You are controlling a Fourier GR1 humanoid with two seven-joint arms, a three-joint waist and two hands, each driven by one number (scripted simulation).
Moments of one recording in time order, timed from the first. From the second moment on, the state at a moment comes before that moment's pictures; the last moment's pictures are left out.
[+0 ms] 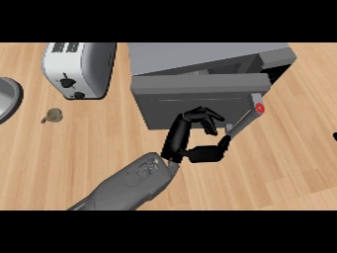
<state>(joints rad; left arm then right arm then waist) -0.73 0.00 -0.89 -0.91 0.64 0.66 -0.49 0.23 -0.38 -0.18 -1.93 -0.33 0.51 -0.41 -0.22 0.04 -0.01</state>
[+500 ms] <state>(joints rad) -0.79 0.00 -0.88 -0.89 0.77 0.77 -0.48 0.10 -0.51 -0.31 -1.99 -0.20 0.44 -0.41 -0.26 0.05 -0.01</state>
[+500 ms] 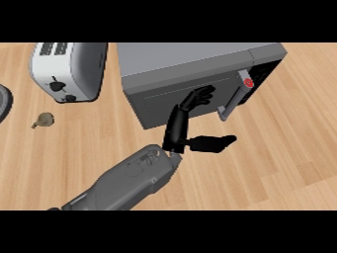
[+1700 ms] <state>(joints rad) -0.83 0.00 -0.91 -0.90 0.95 0.79 -0.61 -0.07 -0.55 -0.33 -1.88 -0.20 0.41 -0.39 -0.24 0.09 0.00</state>
